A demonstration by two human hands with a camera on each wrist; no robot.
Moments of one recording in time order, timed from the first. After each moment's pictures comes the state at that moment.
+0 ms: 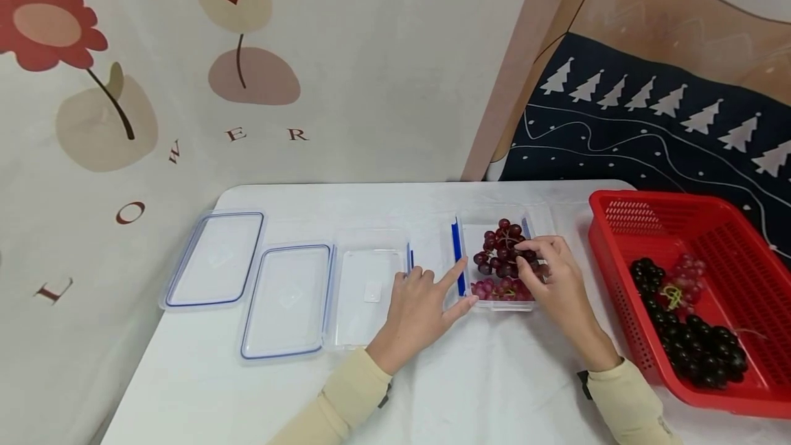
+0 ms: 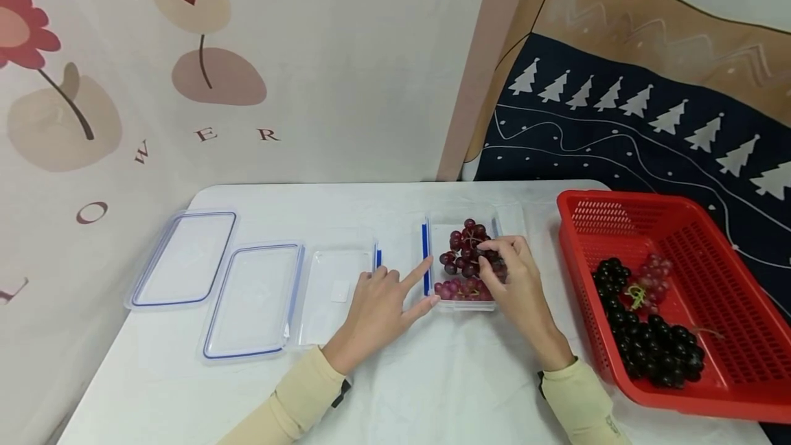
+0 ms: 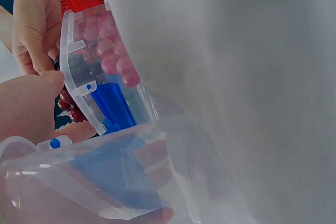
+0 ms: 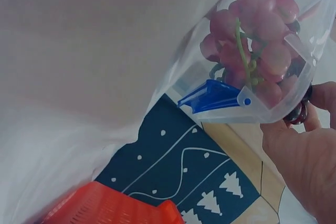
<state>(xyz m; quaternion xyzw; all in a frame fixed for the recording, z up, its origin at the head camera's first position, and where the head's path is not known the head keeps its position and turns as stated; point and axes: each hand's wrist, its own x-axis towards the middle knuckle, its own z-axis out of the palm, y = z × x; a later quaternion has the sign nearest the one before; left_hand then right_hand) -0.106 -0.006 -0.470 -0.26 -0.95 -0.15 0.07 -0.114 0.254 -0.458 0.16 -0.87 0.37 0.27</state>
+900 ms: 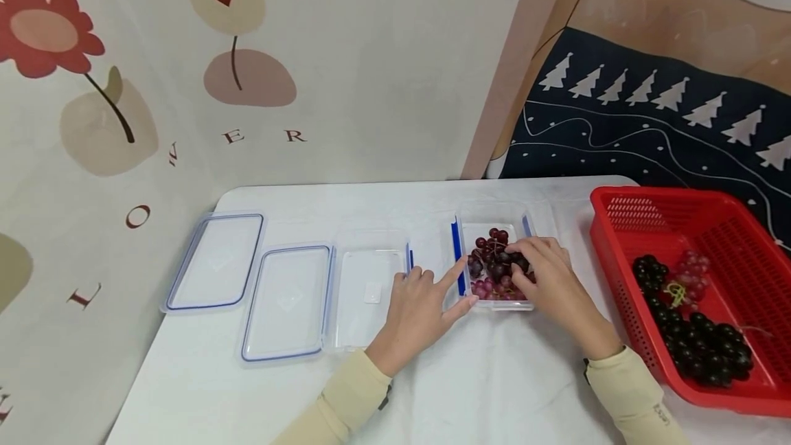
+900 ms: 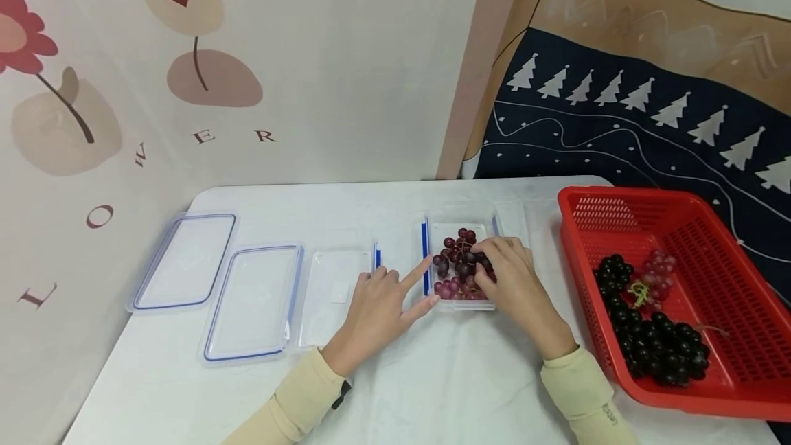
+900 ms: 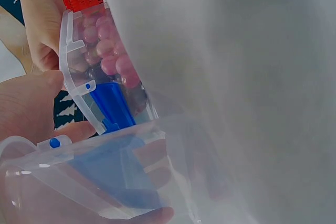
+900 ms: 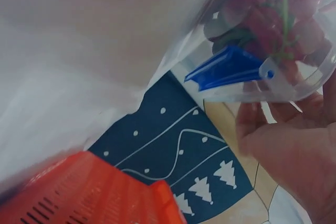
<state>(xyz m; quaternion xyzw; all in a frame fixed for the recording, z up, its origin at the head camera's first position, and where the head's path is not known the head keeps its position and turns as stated) -0.107 -0.005 -0.473 -0.26 -0.95 -0.14 0.09 -0.127 0.261 -0.462 0.19 -0.94 0.25 0.15</state>
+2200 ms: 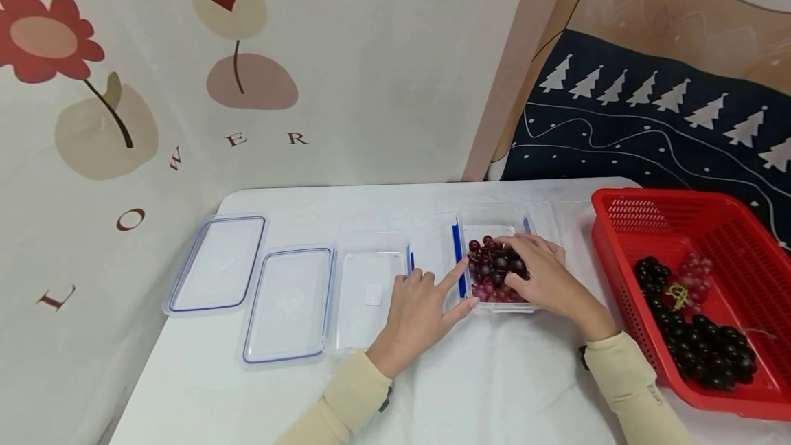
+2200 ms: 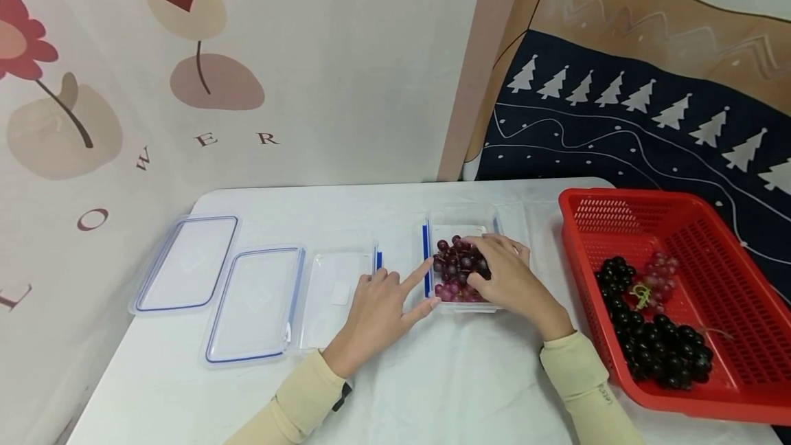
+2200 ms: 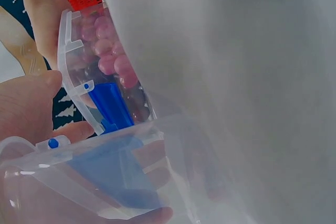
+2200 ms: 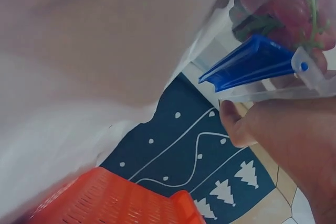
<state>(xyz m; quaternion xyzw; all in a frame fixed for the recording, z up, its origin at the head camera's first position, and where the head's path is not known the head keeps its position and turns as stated) -0.107 -0.006 -0.471 -0.26 -0.95 -0.14 0.09 -0.148 0.266 -0.463 0.18 -0.95 0.26 0.01</state>
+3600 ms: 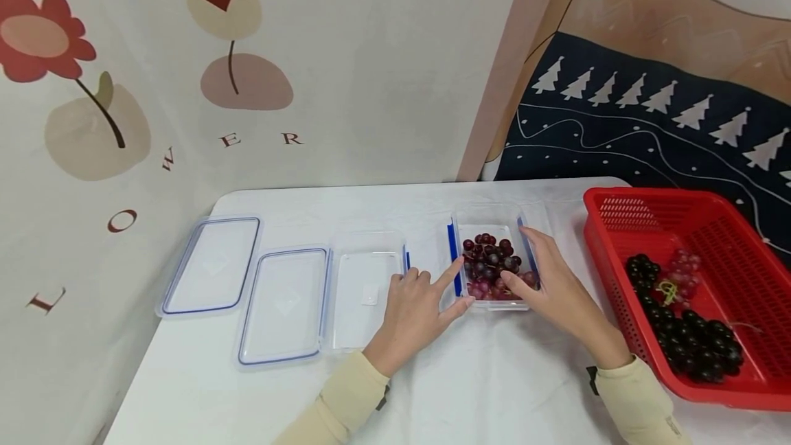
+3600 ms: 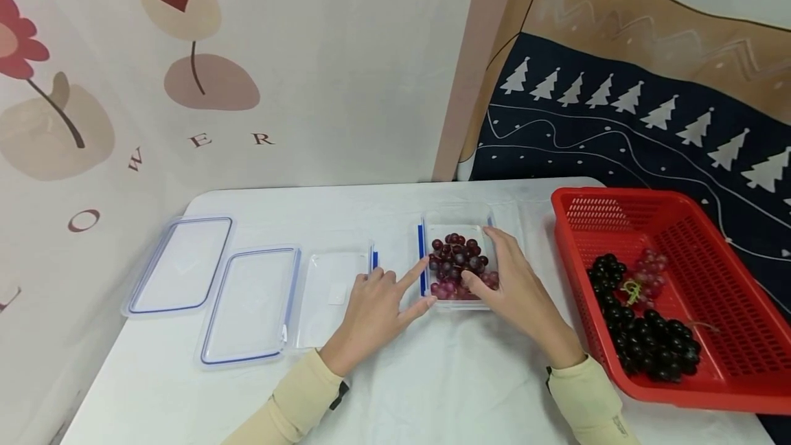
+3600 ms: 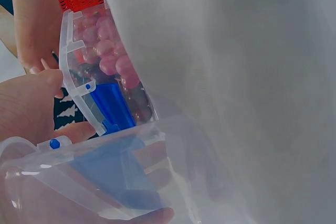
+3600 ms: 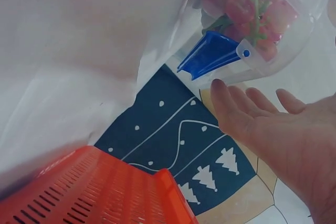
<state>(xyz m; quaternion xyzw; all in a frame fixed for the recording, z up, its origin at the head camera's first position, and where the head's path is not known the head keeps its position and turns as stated) -0.107 -0.005 -0.474 -0.26 -0.95 -0.13 0.11 -0.109 0.265 -0.445 0.10 -0.94 0.32 0.05</state>
